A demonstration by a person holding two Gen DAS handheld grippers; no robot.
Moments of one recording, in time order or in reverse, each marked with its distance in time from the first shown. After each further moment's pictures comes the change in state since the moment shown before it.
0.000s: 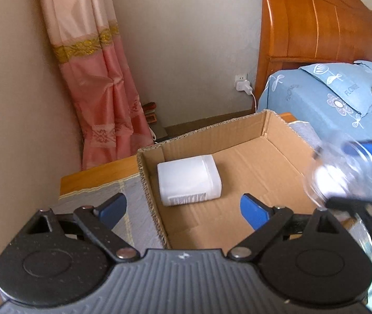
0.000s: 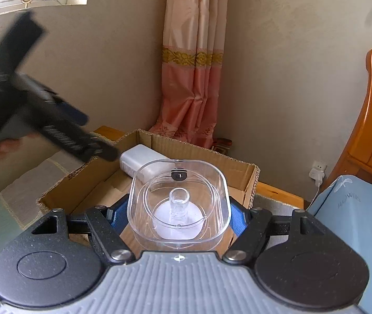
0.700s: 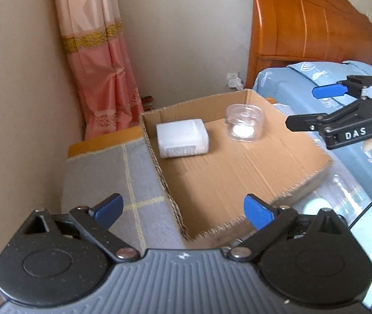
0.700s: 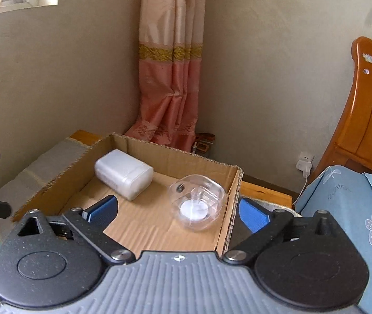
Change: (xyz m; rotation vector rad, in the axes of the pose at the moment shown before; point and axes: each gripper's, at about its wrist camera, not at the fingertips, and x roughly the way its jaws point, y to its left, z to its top) left arm -0.055 -0.005 -0.066 -0.019 -0.017 -0.036; right arm 0.009 -0.012 0.008 0.050 0.016 -0.071
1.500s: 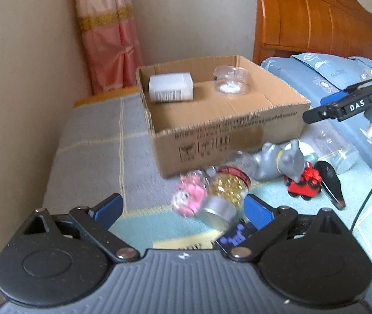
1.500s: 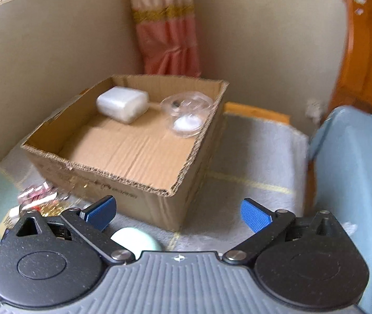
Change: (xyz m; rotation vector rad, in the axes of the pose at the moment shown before) left arm -0.026 -0.050 -0.102 -0.068 0.003 0.074; right arm -0.020 -0.048 -0.092 0.114 0.163 0.126
